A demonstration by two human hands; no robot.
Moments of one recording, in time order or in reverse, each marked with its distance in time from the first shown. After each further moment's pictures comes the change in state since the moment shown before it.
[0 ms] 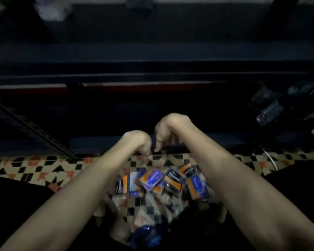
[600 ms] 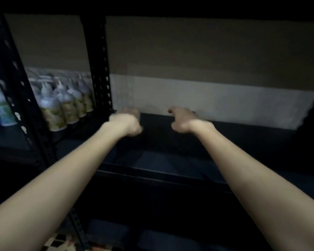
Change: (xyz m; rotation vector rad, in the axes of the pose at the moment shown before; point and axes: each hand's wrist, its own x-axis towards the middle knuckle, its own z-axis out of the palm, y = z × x) left_hand -0.187 -0.196 -0.182 -0.306 1.073 -0.328; right_hand -0.146 -0.096 -0.220 -0.027 1.127 -0.339
